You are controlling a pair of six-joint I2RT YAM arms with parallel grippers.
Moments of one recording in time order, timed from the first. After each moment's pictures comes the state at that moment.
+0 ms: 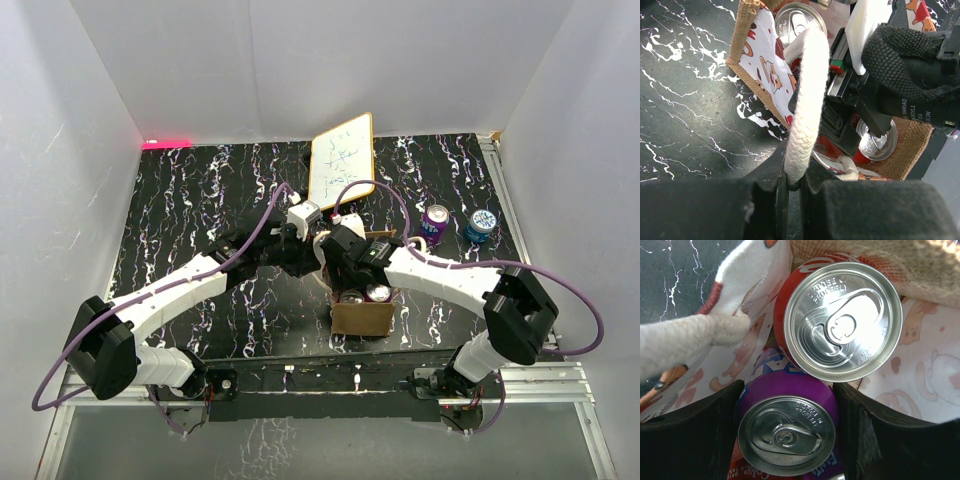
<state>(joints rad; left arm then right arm) -0.72 1.30 0.90 -0.23 0.32 -0.20 0.89 1.52 1.07 -0.66 0.35 0.56</state>
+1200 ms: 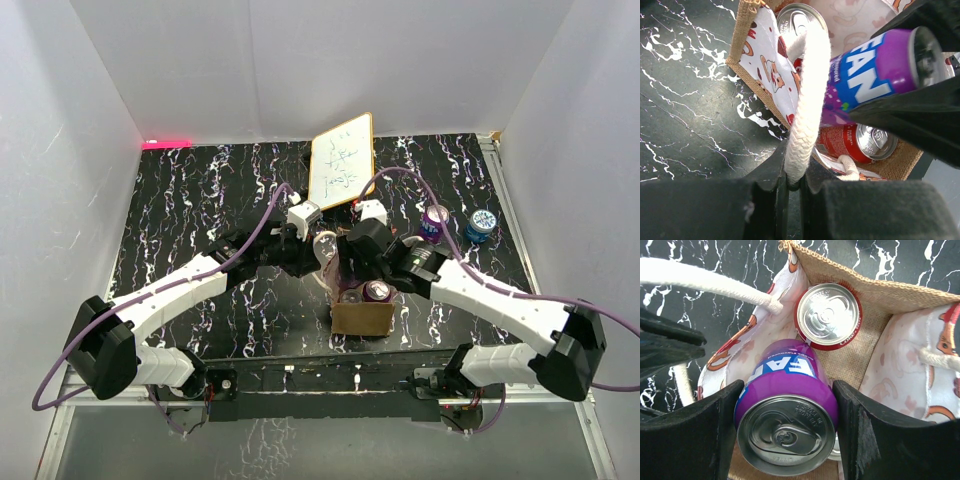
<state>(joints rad) -0.72 1.30 0.90 -0.23 0.32 -0.20 0.90 1.25 1.04 -0.64 0.33 0.55</state>
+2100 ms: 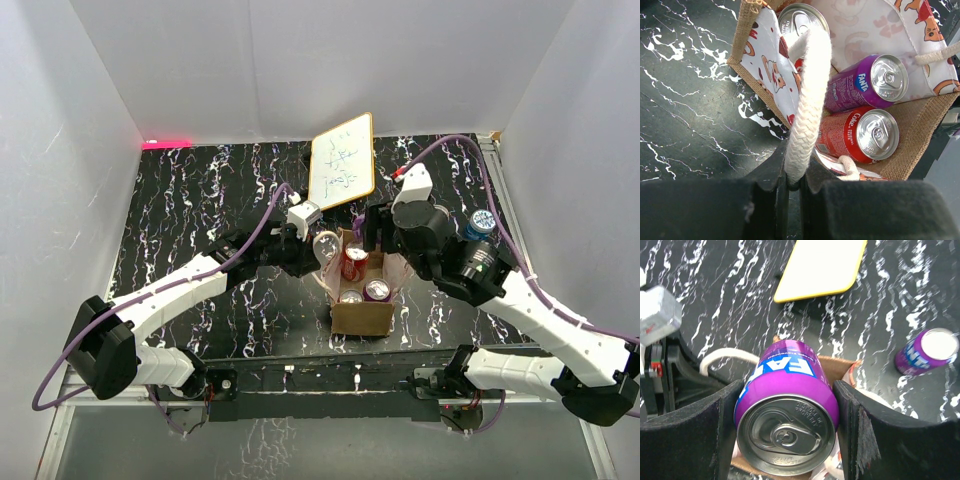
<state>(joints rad) -0.72 1.30 0.90 -0.23 0.32 -0.19 0.90 1.03 1.21 -0.67 0.51 0.39</state>
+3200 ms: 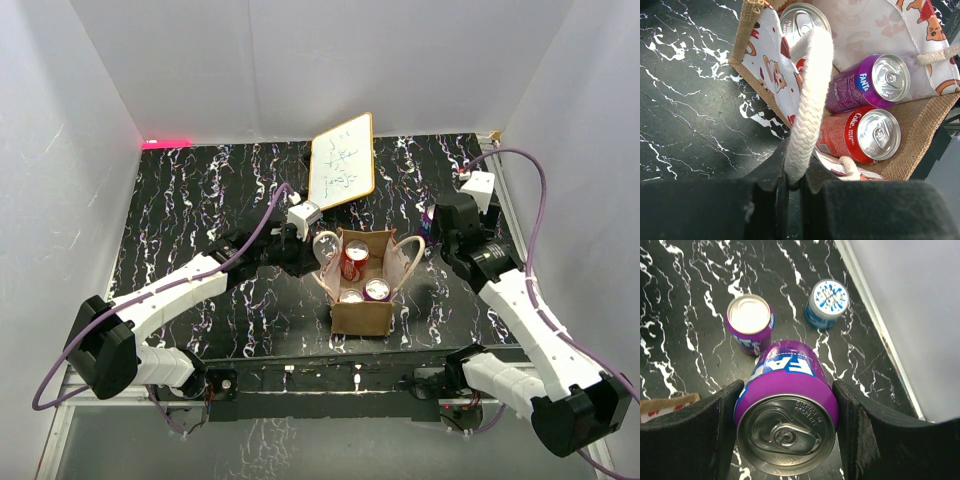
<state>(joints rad) -0.72 1.31 0.90 -0.23 0.31 -0.19 0.37 0.99 0.98 -0.62 0.70 0.28</state>
